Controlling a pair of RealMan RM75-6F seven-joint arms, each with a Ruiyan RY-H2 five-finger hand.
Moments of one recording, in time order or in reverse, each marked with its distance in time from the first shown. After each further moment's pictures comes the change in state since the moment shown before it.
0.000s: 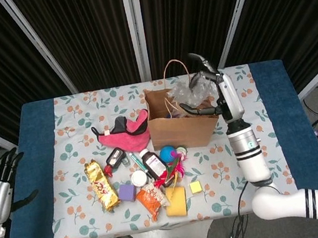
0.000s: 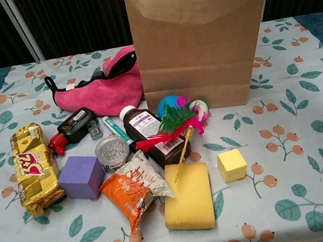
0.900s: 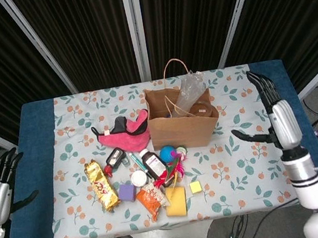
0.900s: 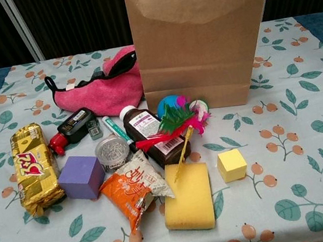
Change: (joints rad) left arm 0.005 0.025 0.002 -0.049 0.012 0.011 0.021; right arm -0.331 0.283 -0.294 -0.042 -0.404 0.205 -0.182
